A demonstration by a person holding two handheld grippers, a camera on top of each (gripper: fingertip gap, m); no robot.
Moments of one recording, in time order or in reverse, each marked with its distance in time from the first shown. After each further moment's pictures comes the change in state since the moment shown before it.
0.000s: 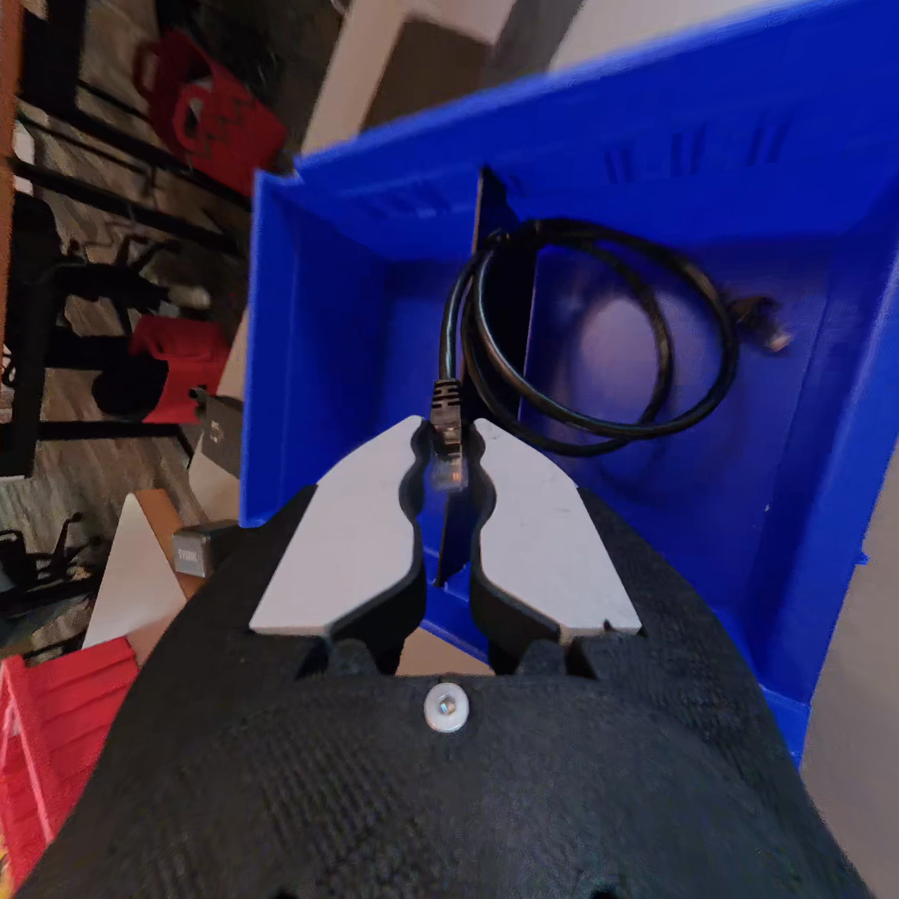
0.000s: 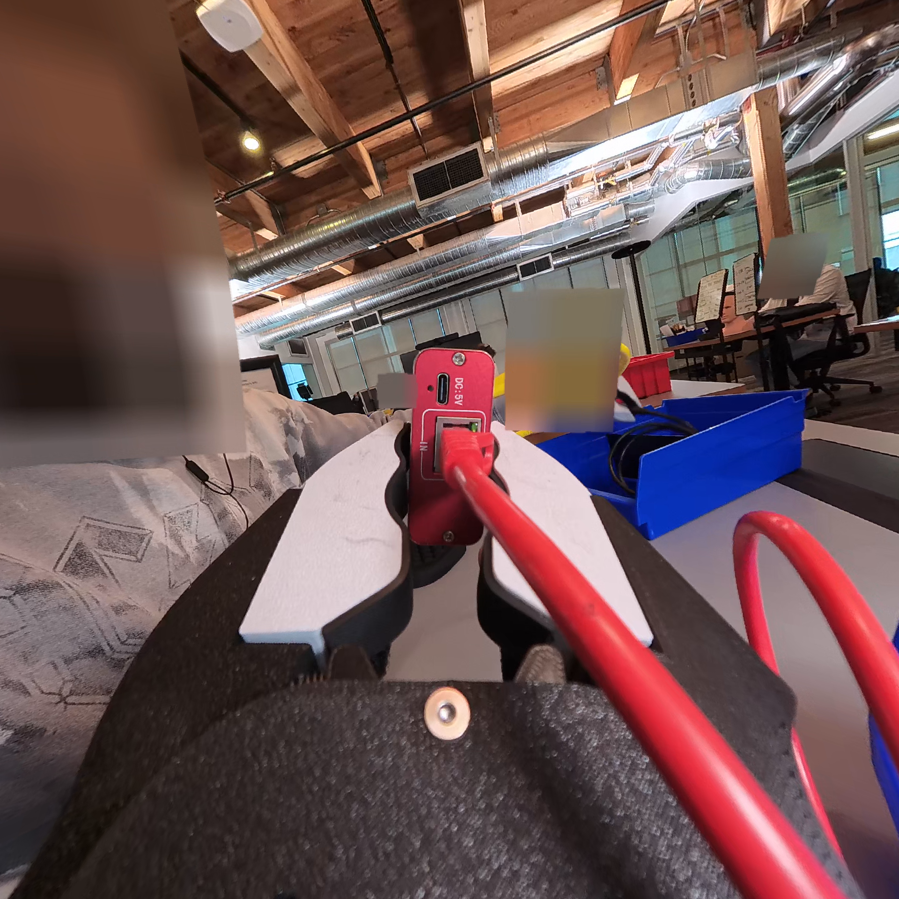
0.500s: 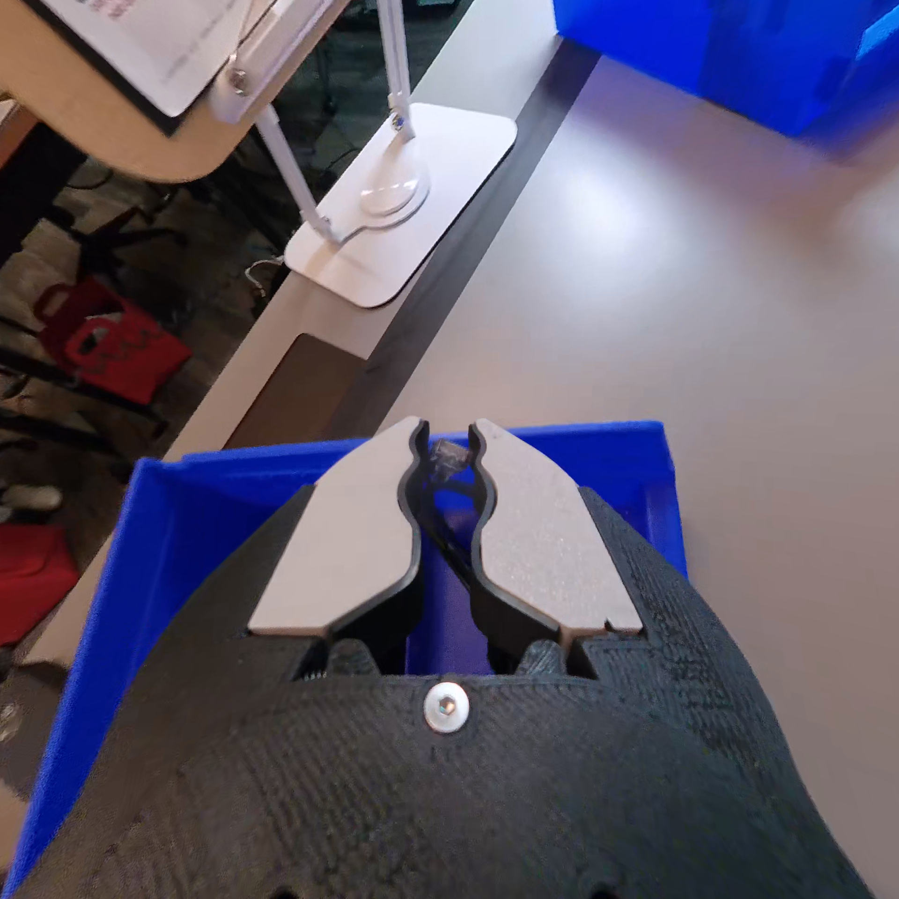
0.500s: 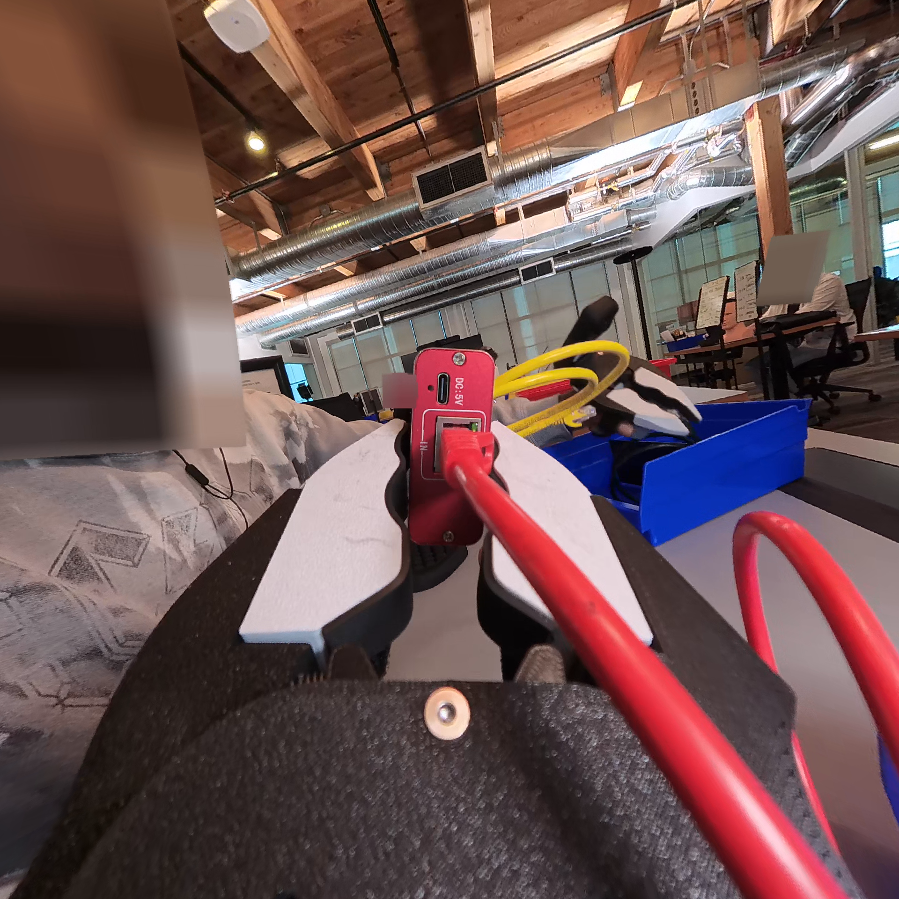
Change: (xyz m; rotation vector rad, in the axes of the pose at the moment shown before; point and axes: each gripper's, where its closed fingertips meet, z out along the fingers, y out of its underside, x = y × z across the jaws) left arm 0.054 -0.114 0.020 0.423 0.261 -0.071; right arm -0.005 -0.003 0.002 0.005 -0.006 -0.012
